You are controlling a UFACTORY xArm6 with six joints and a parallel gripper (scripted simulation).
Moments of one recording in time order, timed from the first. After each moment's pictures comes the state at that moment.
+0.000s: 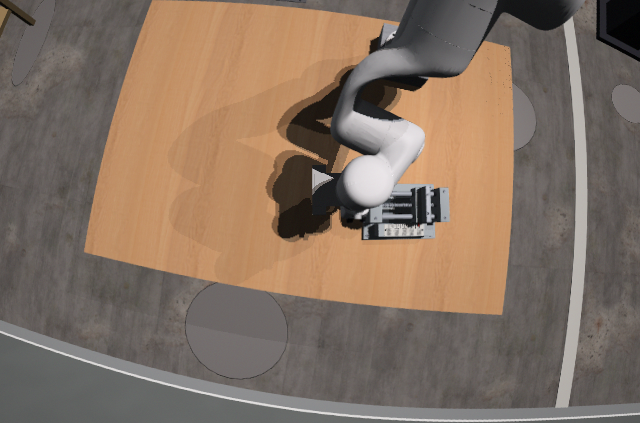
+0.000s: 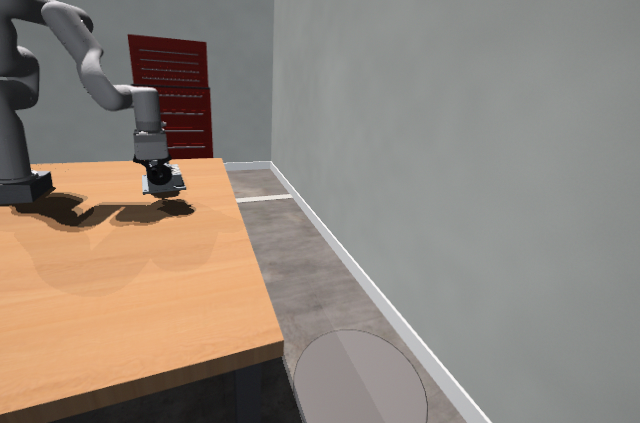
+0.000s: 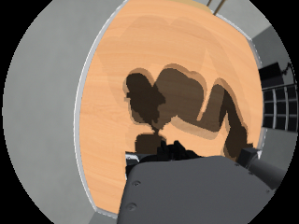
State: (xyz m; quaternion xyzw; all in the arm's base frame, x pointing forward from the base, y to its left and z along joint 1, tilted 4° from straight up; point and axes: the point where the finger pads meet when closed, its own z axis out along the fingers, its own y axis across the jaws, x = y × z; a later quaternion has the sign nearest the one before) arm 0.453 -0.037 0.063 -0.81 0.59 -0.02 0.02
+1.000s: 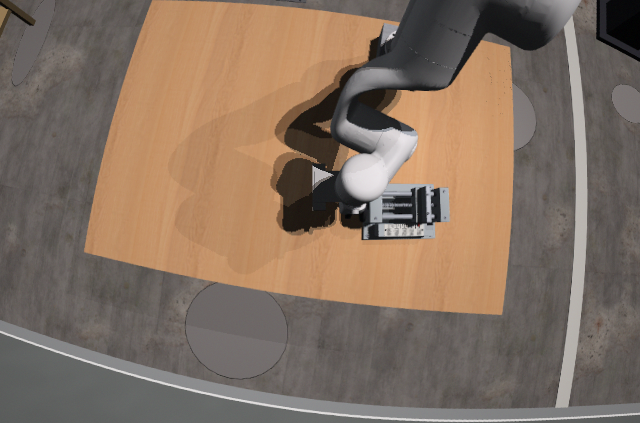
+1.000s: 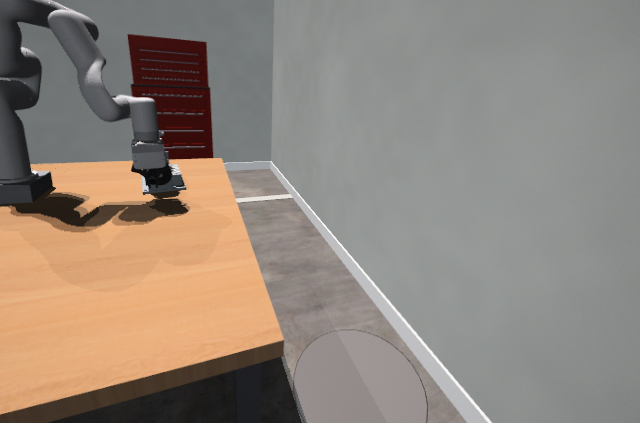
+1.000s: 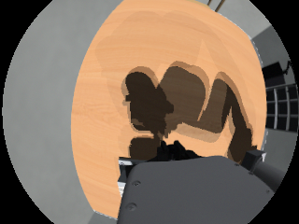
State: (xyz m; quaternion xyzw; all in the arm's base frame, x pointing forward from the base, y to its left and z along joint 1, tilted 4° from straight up) arm 0.447 -0.040 0.029 -0.81 0.59 -0.02 0.02
